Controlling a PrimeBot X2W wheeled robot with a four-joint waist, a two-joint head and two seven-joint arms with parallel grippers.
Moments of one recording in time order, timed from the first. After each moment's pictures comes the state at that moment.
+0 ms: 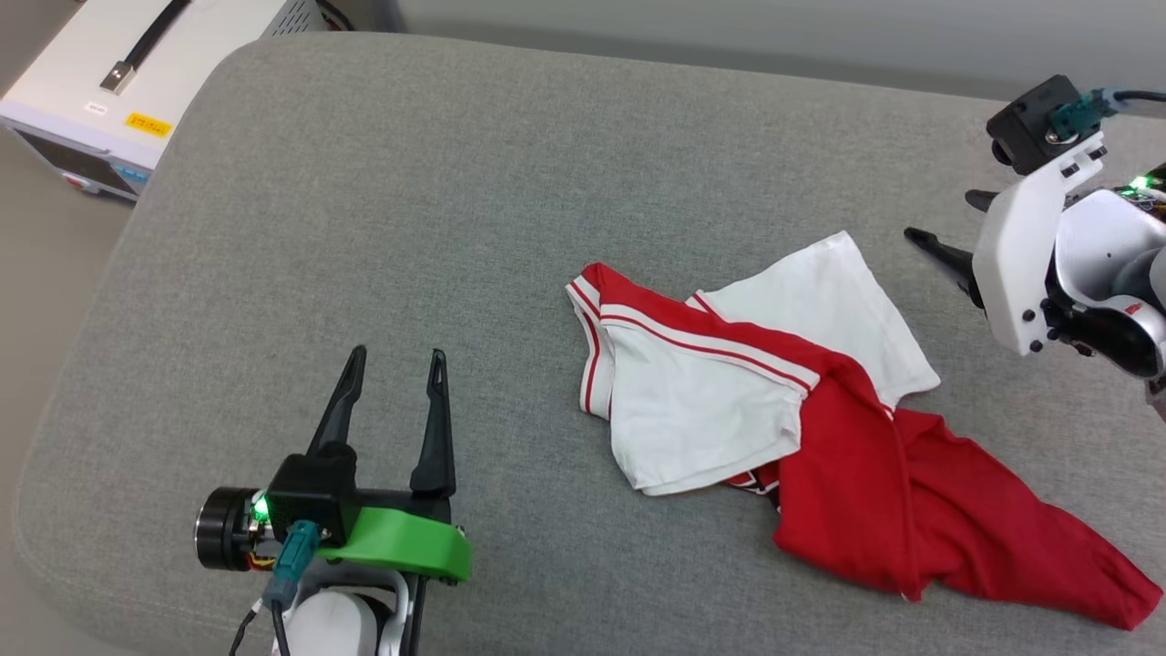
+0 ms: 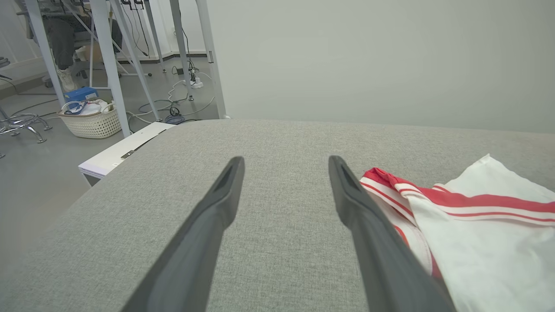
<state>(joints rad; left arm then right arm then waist) -0.07 0.05 -0.12 0.04 -0.09 0.02 -0.26 -0.83 -0.64 0.69 0.26 0.72 0.13 0.59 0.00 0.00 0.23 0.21</state>
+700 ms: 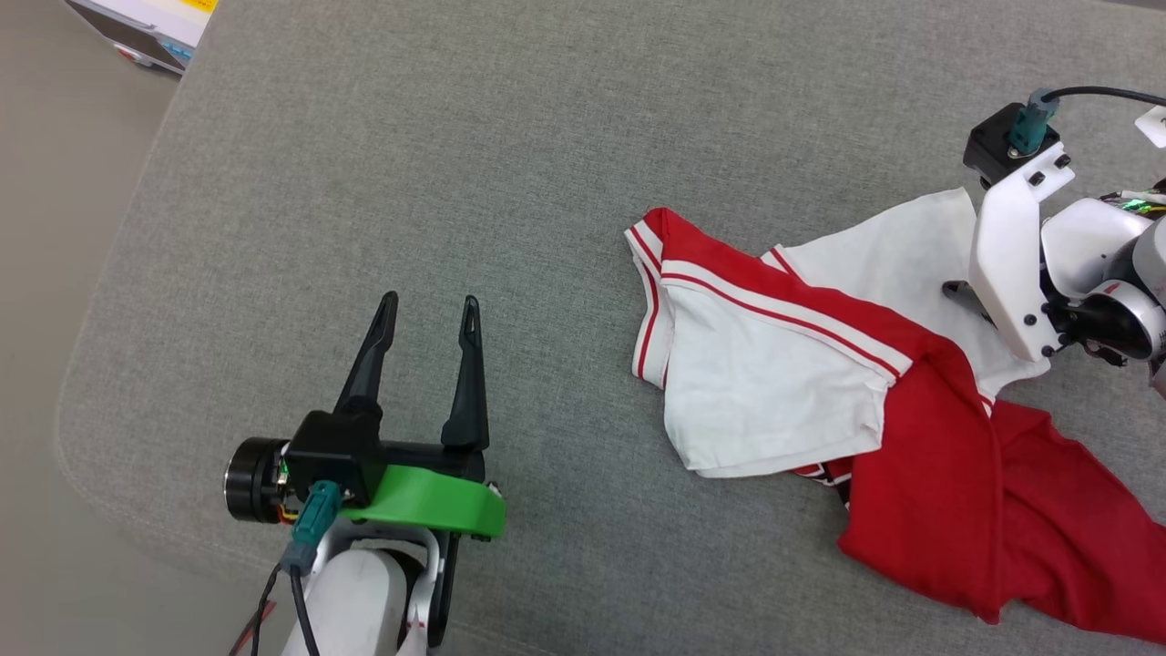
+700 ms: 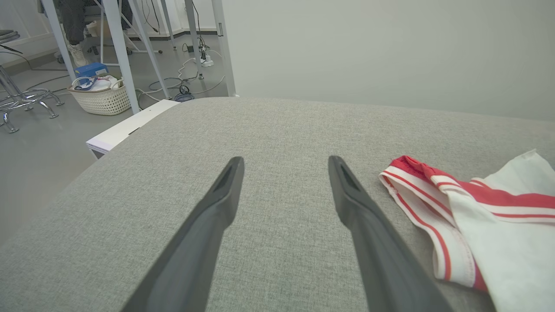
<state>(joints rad) -0.16 0.05 -0.20 0.02 -0.15 0.06 -0.26 -0.95 -0.65 0.92 0.44 0.78 0.13 0.85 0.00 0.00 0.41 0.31</state>
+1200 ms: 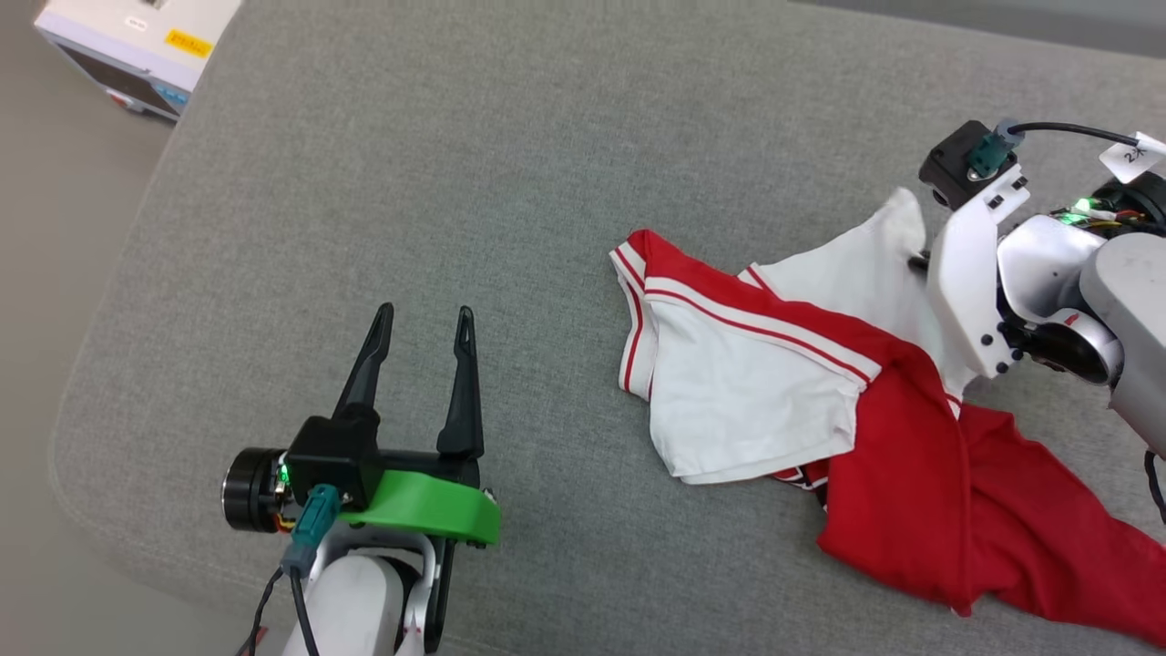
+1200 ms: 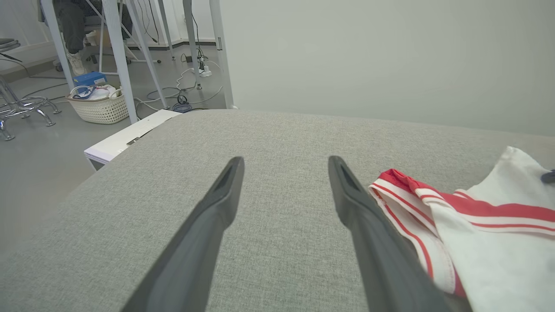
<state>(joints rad) -0.15 0.05 -0.19 0.04 -0.15 0.07 -0.26 -0.97 -0.63 1.01 0.43 0.81 0.13 0.59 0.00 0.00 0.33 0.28</state>
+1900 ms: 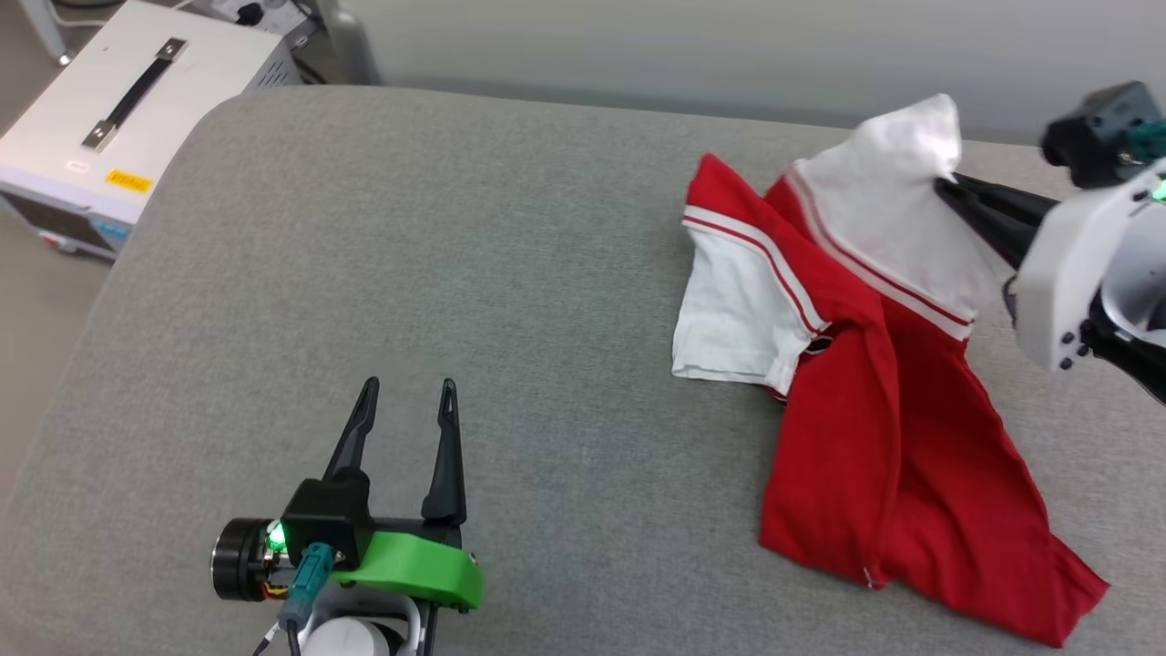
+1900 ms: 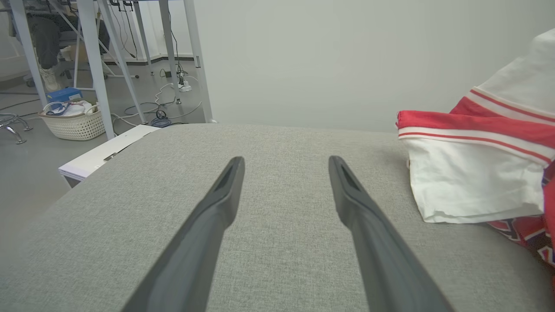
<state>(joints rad) -0.04 0.05 -0.15 0.05 -0.11 0.05 -0.26 -0.76 -0.74 0.68 0.10 0.78 0.13 0.36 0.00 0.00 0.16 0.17</state>
